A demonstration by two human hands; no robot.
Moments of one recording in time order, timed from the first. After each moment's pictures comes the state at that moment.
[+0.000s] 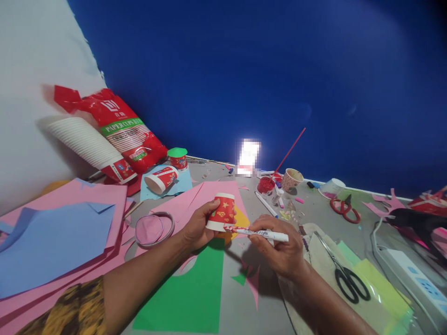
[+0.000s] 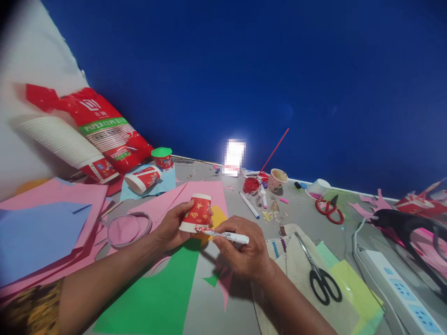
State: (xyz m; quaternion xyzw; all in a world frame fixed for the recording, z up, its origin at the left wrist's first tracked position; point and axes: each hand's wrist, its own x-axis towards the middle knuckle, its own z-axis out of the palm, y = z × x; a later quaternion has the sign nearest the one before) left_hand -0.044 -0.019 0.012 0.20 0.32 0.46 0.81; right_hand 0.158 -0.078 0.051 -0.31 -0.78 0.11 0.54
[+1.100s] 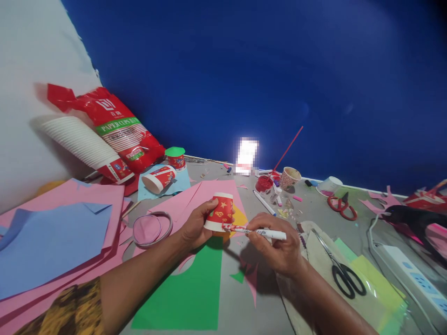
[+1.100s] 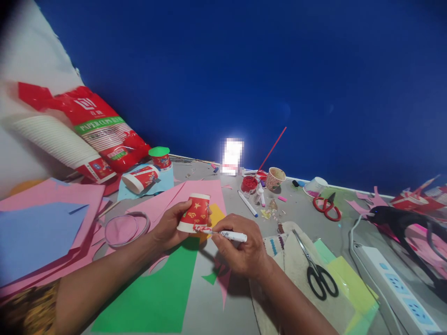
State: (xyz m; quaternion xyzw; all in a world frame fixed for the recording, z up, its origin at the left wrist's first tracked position) left_hand -0.042 -0.020 0.011 0.21 0.30 0.47 0.80; right_hand 0.158 -0.078 0.057 -0.31 -0.78 0.12 0.53
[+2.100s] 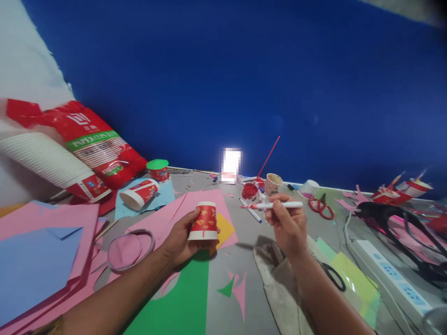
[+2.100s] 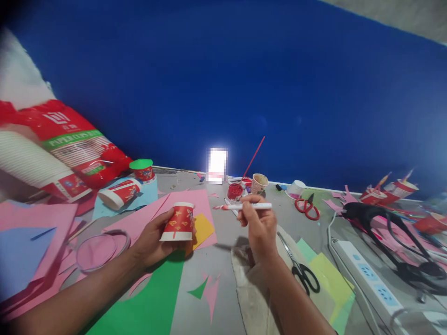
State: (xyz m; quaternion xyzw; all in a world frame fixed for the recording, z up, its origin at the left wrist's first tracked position) left_hand -0.049 -0.018 0.021 0.18 0.34 0.44 0.81; right_hand 0.201 -0.047 0.051 -0.40 -0.52 0.29 0.70
